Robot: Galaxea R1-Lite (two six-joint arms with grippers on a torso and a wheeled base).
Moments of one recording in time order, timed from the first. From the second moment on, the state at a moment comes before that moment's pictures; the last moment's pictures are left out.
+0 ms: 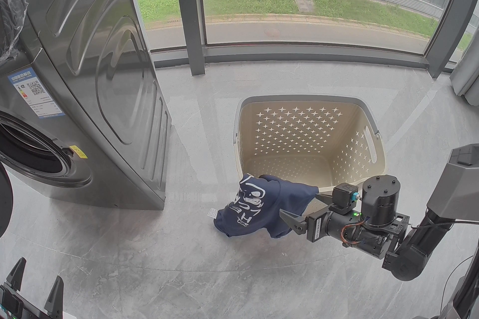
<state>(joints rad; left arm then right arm) 0.00 0.02 -0.02 0.00 0.00 -0.02 0.61 2.03 -0.44 -1.30 -0.04 0.16</state>
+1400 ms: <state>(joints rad) 0.00 0.02 -0.02 0.00 0.00 -0.02 0.60 2.26 -0.67 -1.36 -0.04 0.13</state>
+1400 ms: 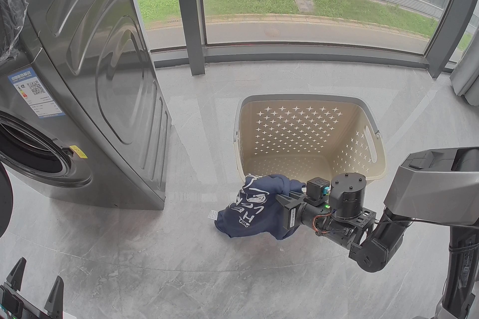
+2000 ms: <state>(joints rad) 0.00 0.02 -0.02 0.00 0.00 -0.02 0.61 2.09 -0.53 -1.36 -0.05 0.13</state>
